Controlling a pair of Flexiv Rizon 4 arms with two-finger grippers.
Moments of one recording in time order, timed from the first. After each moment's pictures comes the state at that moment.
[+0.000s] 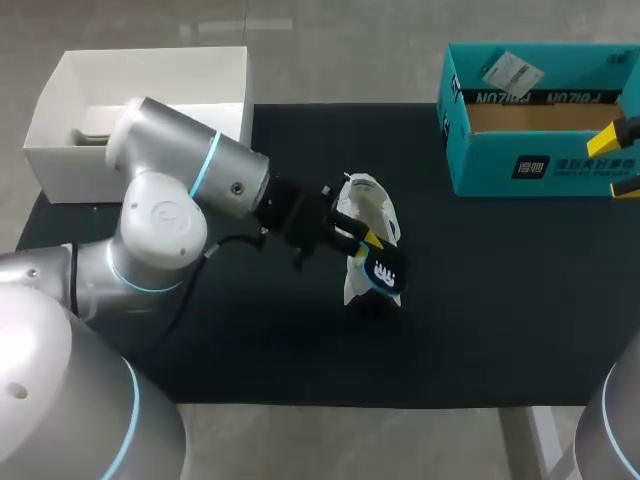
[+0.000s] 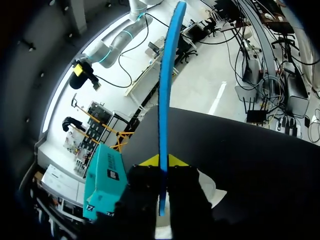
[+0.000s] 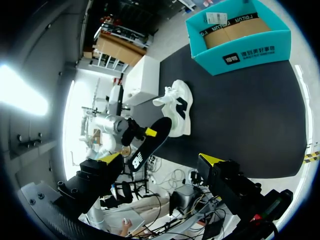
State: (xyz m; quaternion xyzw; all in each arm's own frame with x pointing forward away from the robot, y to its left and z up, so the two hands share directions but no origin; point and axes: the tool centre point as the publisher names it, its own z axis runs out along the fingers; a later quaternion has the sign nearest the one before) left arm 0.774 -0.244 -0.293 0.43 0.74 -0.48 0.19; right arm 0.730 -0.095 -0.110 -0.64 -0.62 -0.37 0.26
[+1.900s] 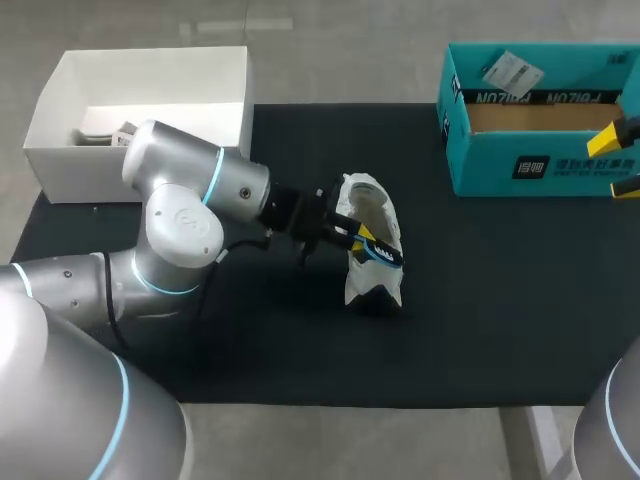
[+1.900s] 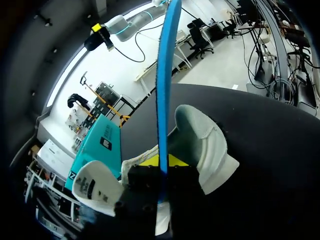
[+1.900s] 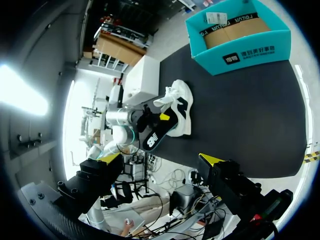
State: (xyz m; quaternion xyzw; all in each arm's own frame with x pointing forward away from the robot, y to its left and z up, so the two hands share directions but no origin) left arm 0.844 -0.240 -0.359 0.35 0.78 -0.48 0.18; right arm 0.730 -0.096 -0.110 -0.64 -0.62 -0.37 0.26
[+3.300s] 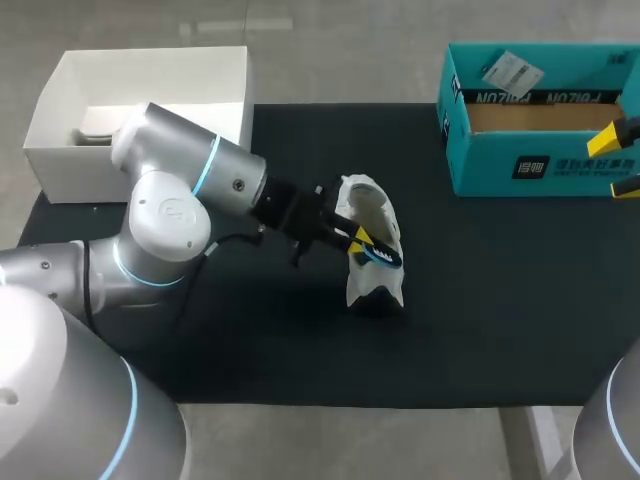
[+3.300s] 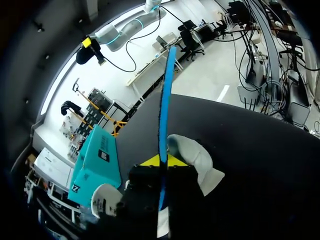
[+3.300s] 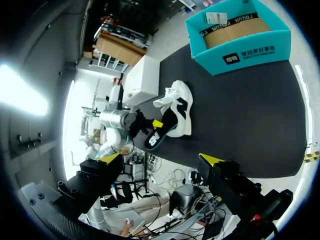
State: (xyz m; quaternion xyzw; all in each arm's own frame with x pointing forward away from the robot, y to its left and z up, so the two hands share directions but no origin) left arm 0.811 -0.234 -0.329 0.38 0.78 -0.47 0.16; right arm 0.730 -0.096 -0.110 -0.64 -0.62 -0.37 0.26
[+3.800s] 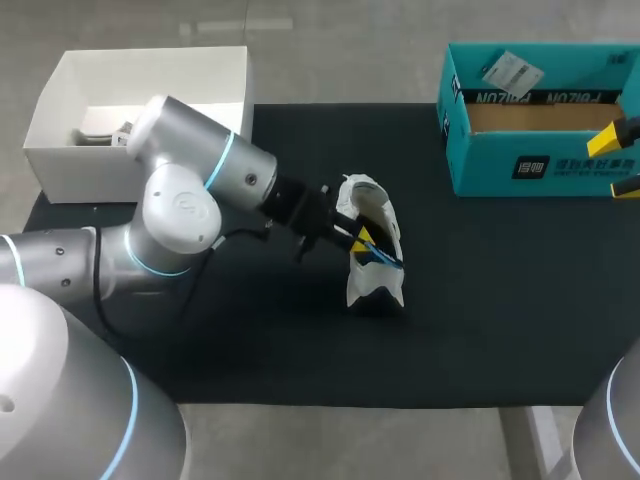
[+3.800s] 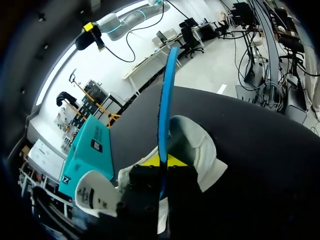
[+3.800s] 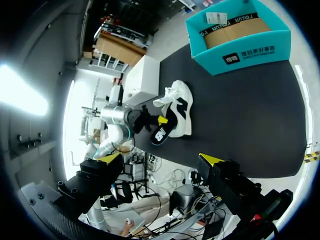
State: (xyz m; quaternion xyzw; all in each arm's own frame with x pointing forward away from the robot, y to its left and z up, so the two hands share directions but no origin) left arm 0.829 -0.237 -0.348 0.37 0.80 -0.45 0.14; right arm 0.730 -0.096 -0.110 -0.64 -0.62 -0.37 0.26
